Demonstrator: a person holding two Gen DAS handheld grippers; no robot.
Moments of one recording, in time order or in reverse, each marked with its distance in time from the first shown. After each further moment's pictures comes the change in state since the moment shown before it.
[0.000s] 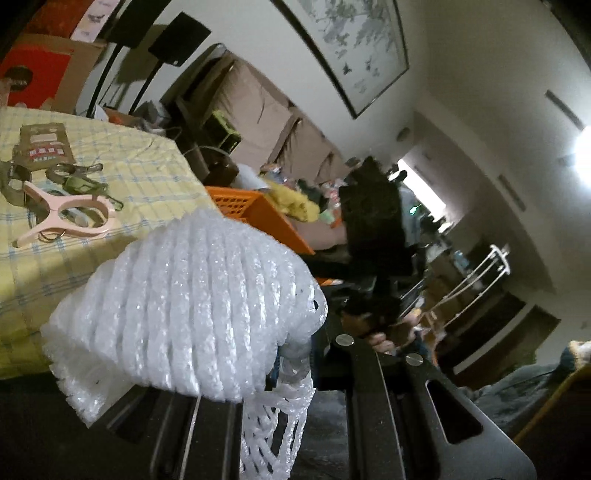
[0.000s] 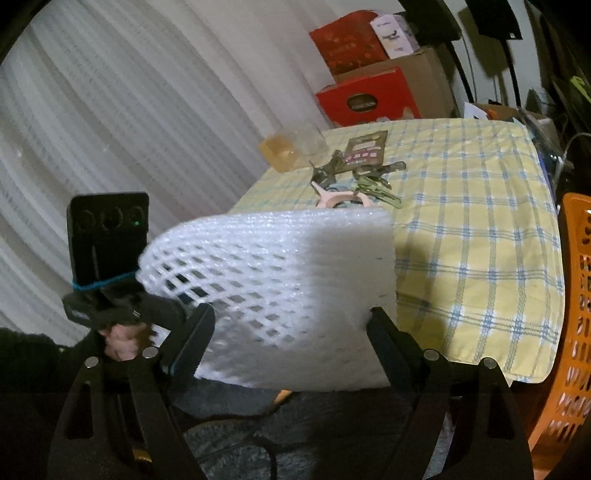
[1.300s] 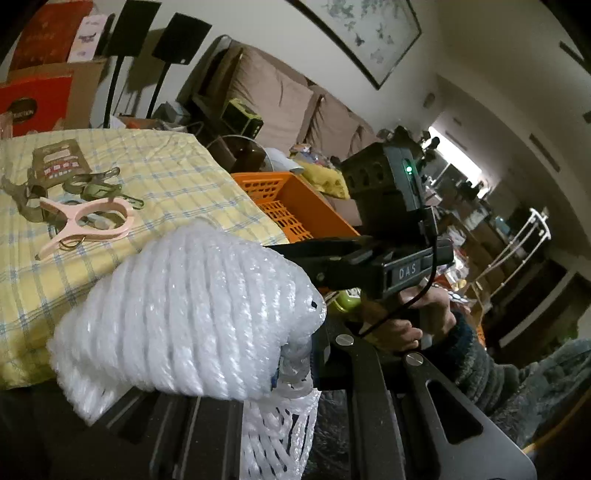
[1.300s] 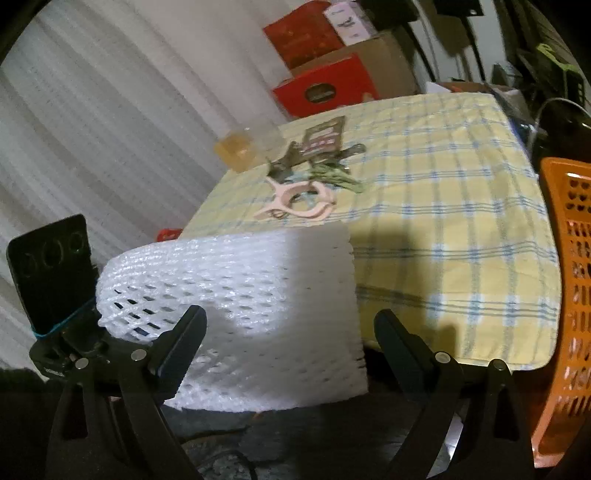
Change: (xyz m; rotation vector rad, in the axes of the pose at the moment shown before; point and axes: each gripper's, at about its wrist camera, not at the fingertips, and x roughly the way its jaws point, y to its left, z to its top) left arm 0.020 -0.020 -0.011 0.109 0.086 0.212; right arm 0.024 -0.025 0.000 0.115 0.004 -0.092
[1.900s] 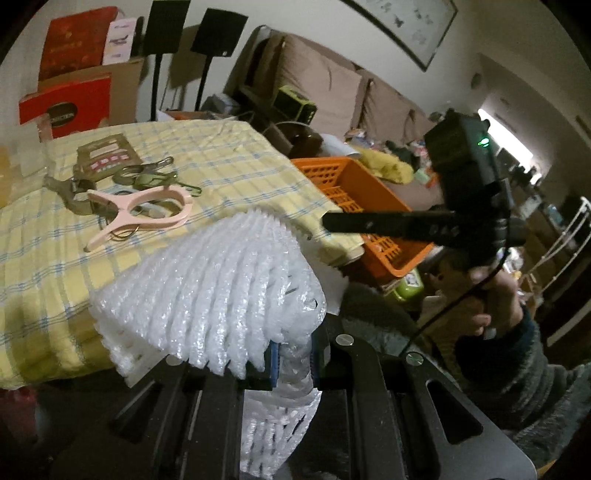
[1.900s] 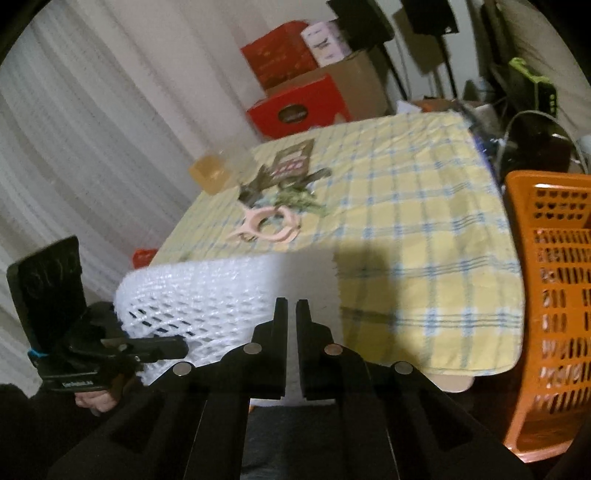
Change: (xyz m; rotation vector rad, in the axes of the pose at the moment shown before) left arm 0.010 0.014 -0.003 -0.001 0.052 0.248; right arm -0.020 -0.010 0.004 0.027 -0.093 -0.131
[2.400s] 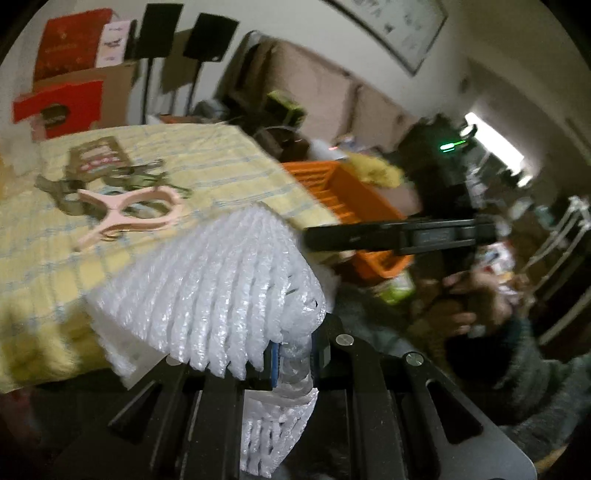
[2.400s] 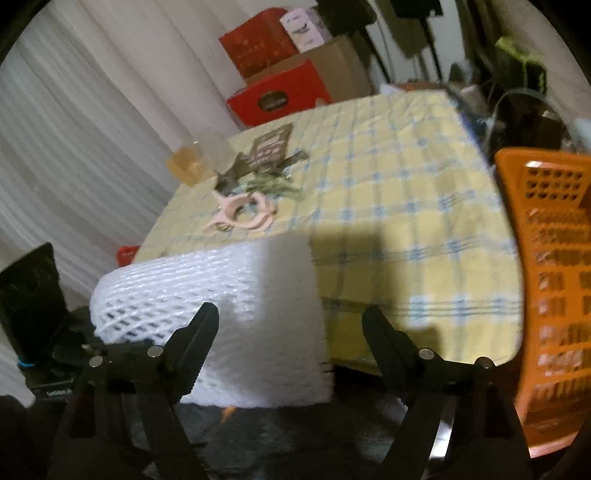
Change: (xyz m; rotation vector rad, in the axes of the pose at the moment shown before) left arm -0.003 0.000 -0.008 0.013 -0.032 -0.087; right arm 0.020 -0.014 -0.004 0.051 0.068 -0.006
